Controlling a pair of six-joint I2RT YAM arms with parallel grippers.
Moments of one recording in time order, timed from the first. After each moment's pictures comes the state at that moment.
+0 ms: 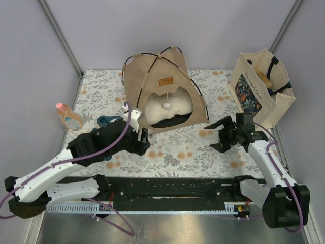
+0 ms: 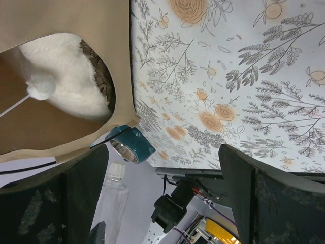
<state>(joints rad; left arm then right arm) -1.05 0.90 1.12 -0.89 -0.25 -0.47 0.08 1.01 0.66 -0.58 -0.43 1.29</state>
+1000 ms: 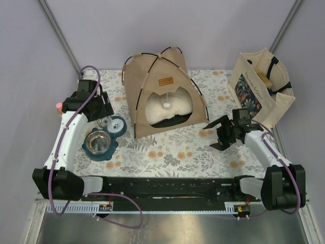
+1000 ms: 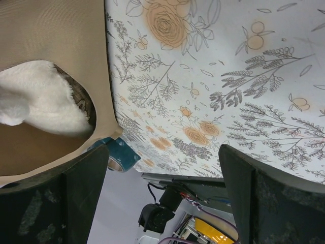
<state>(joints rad) -0.08 1.24 1.29 -1.01 -0.11 -0.37 0.08 1.19 0.69 -0.57 -0.40 1.21</state>
